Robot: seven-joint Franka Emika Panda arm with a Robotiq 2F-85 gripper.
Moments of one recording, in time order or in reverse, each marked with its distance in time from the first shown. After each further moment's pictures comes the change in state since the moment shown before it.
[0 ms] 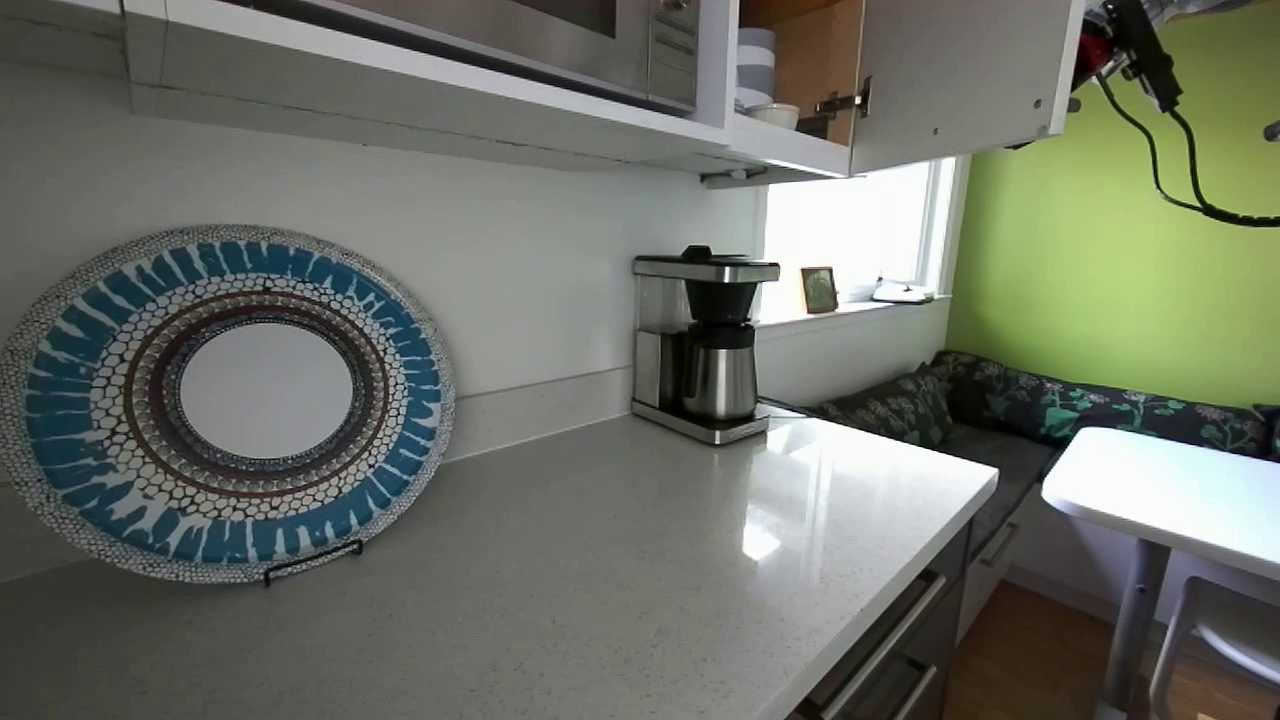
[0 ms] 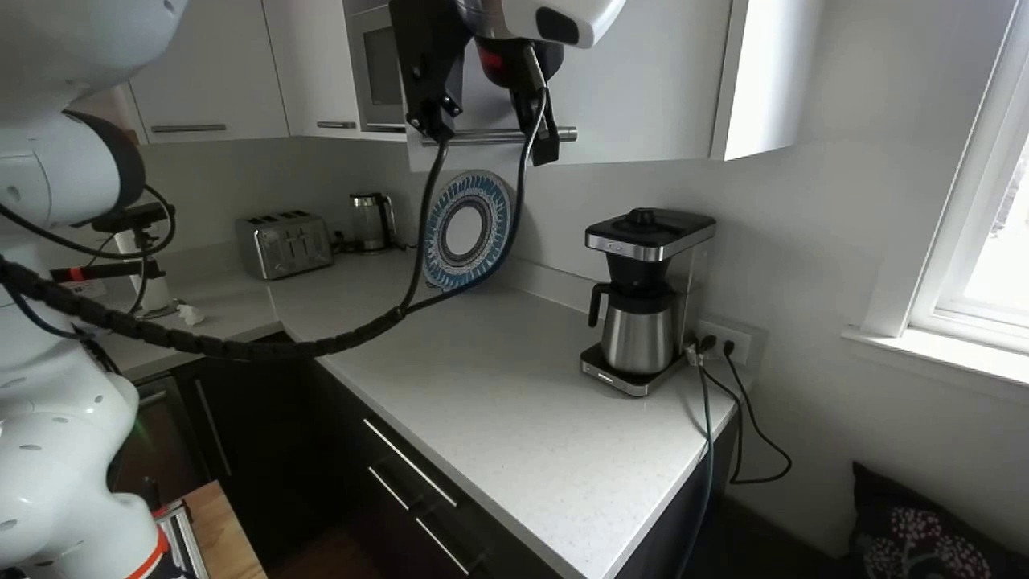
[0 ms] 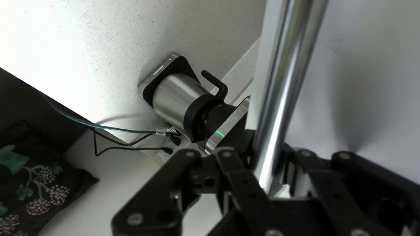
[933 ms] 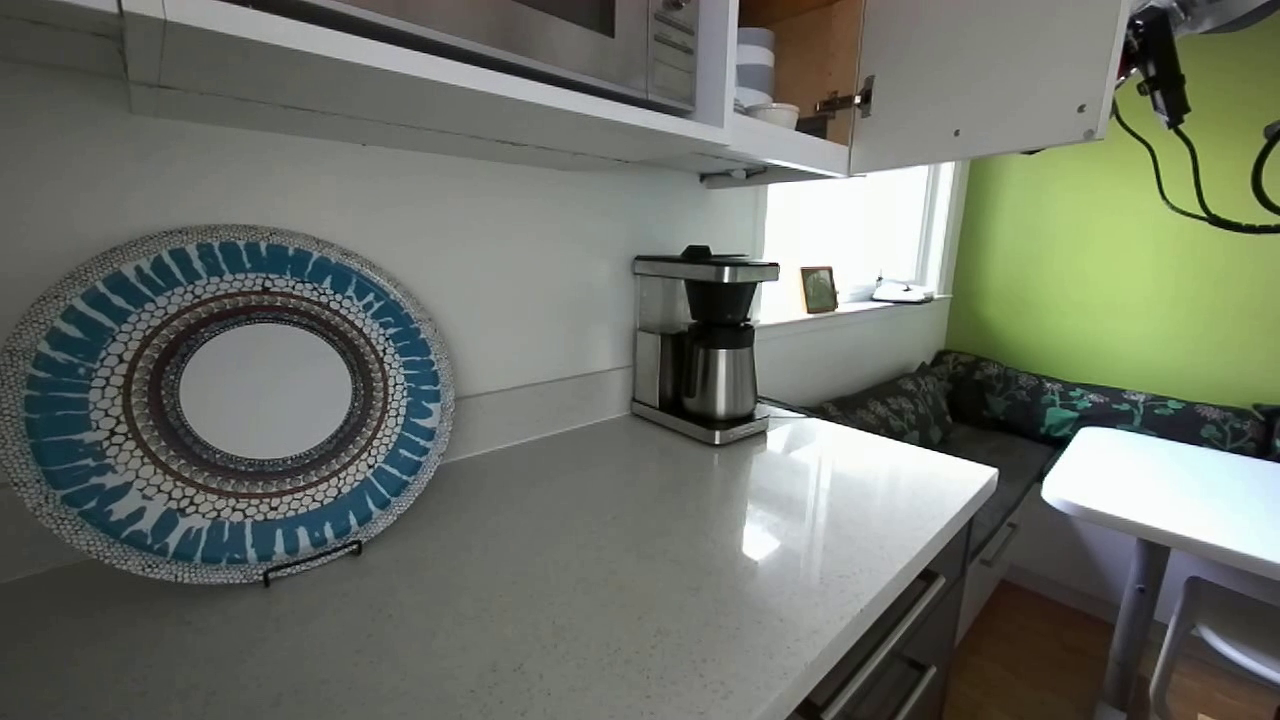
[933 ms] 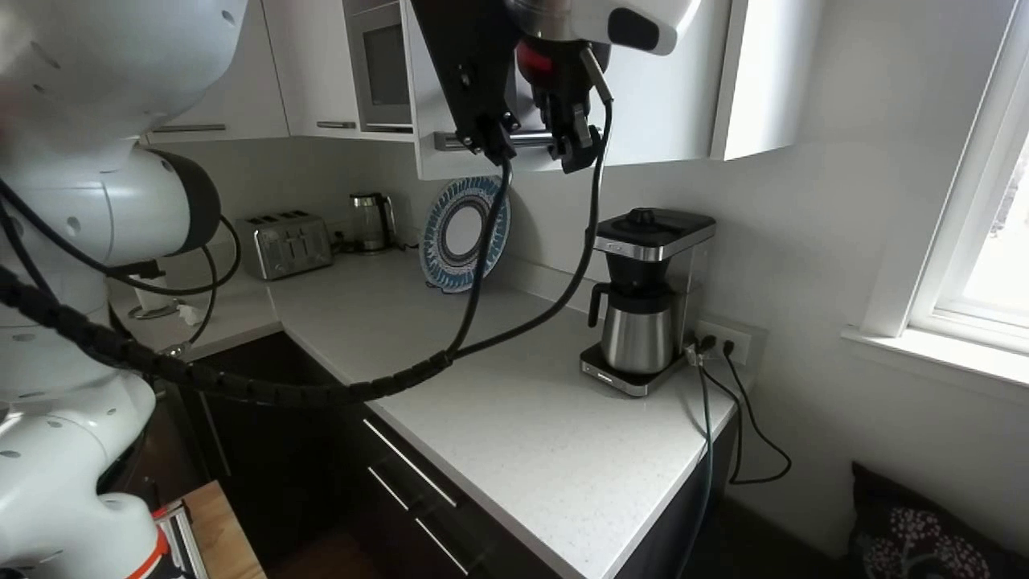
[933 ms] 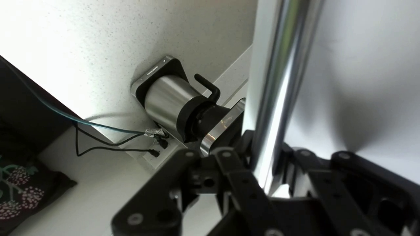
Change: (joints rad) arm -0.219 0.239 -0.019 0.280 0.244 -0.252 -0.114
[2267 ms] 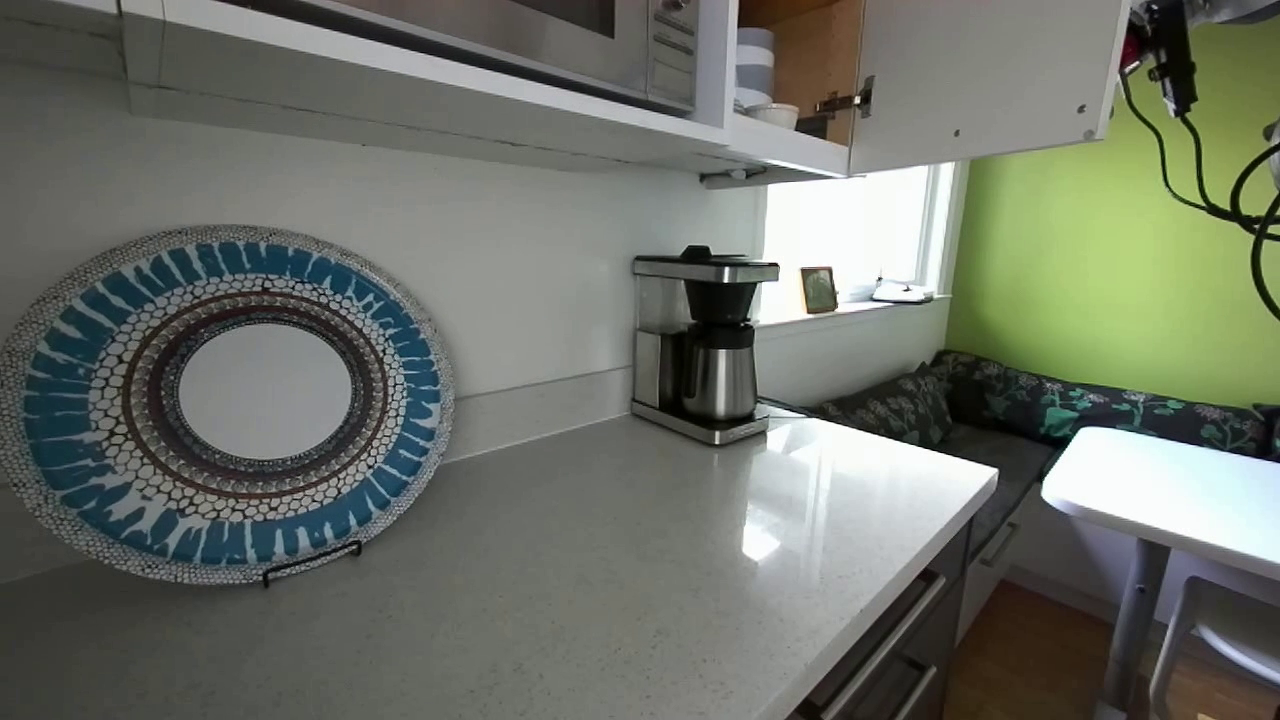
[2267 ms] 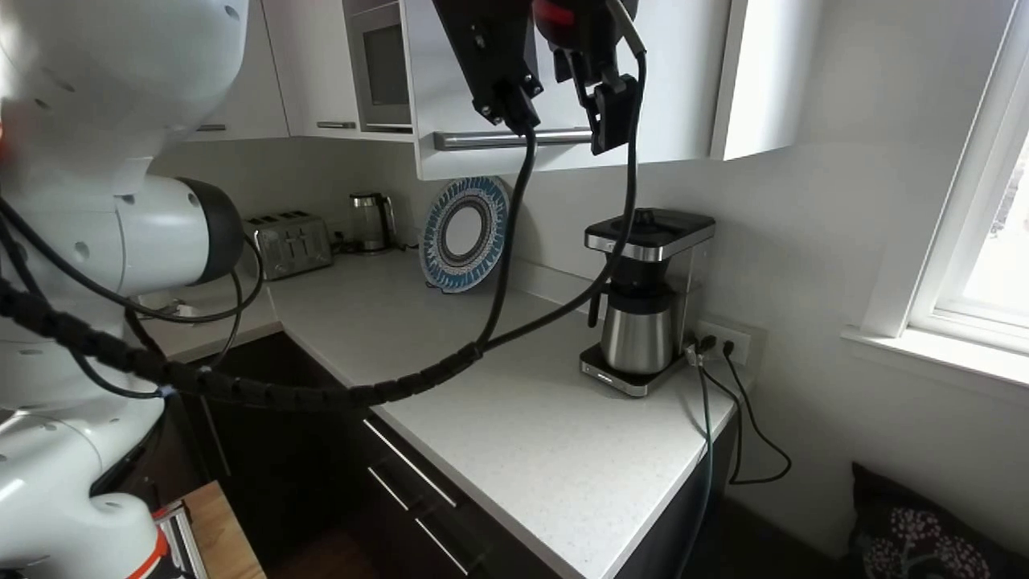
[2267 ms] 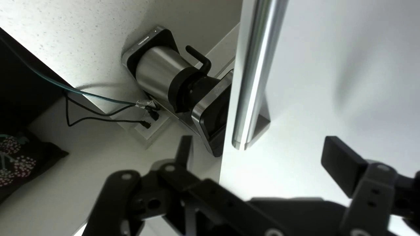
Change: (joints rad) arm -0.146 0.115 0.022 0.205 0.171 -0.030 0.049
